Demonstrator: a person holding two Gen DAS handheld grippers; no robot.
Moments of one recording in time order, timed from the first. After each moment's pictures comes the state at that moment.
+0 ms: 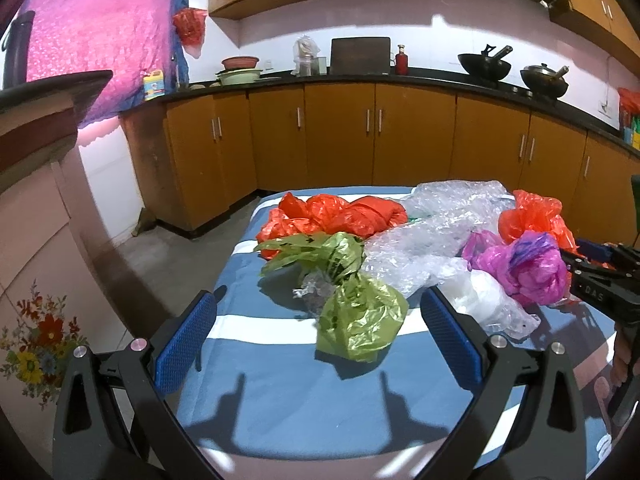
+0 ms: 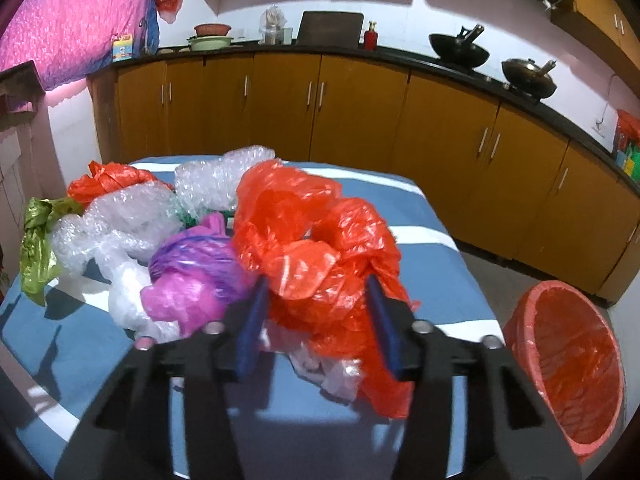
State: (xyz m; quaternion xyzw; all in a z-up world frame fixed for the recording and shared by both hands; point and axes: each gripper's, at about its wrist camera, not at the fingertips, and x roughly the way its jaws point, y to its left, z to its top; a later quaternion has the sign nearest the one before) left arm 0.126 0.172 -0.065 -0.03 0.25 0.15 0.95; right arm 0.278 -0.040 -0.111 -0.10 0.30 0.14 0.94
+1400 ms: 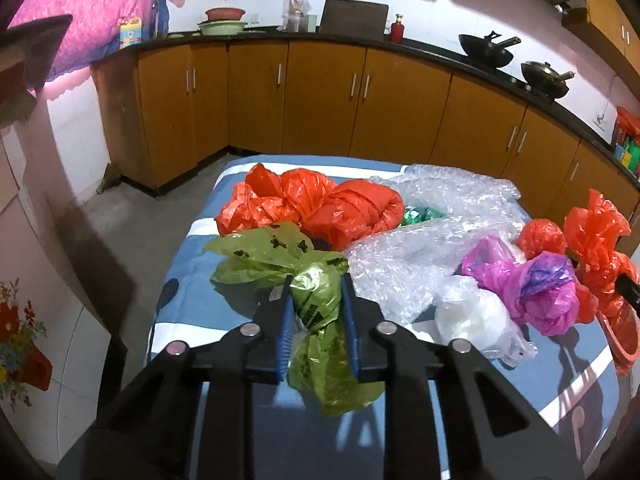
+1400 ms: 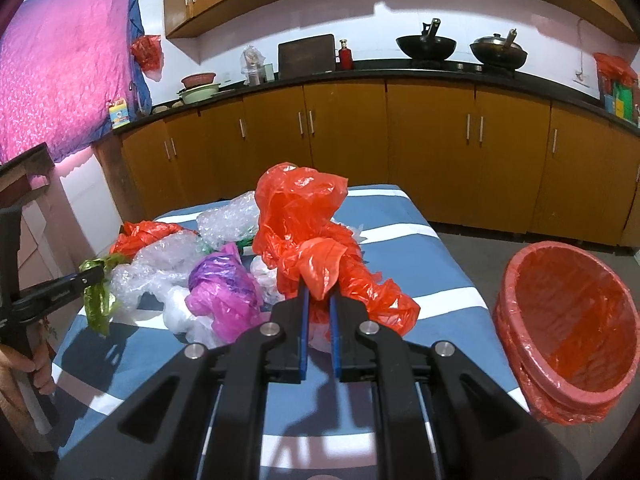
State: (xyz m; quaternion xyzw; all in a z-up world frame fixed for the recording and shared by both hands) left arm 0.174 0.197 -0.074 -0.09 0.31 0.10 0.94; right arm 0.224 -0.102 -0.071 0.01 0.27 0.16 0.95
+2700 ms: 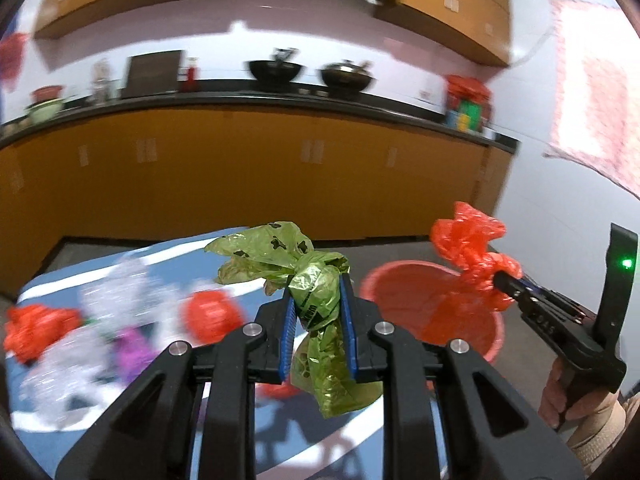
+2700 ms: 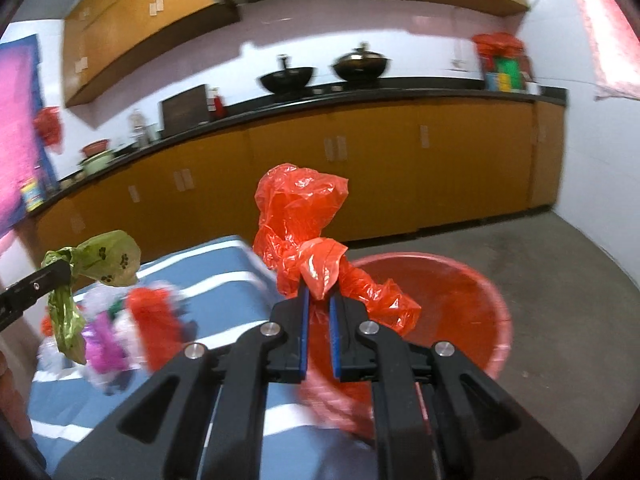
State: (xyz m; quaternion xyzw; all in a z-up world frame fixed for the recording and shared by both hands) left arm 0.206 -0.077 0.010 -0.01 0.24 -0.21 0.95; right arm 0.201 -0.313 -0.035 0.09 0.23 -0.05 0.97
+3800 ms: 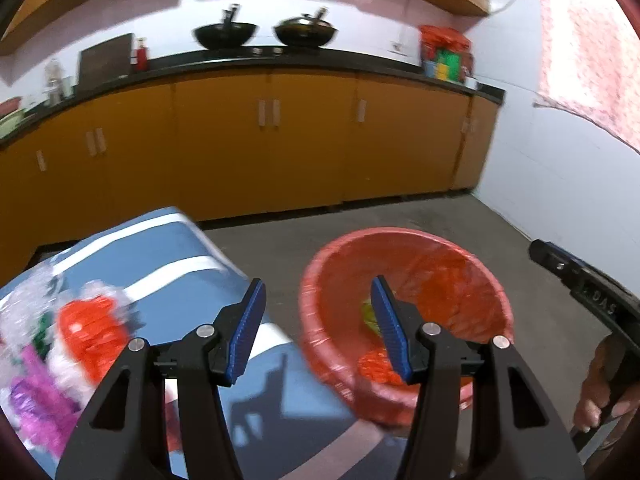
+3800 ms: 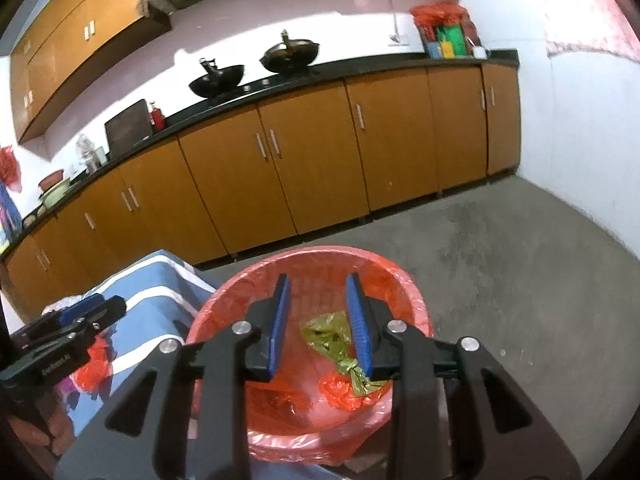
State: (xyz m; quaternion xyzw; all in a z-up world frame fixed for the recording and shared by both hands) left arm 0.252 -0.170 -0.034 0.04 0.29 -0.21 0.93; right arm 0.215 -0.399 -0.064 0.14 0.24 -0.10 0.96
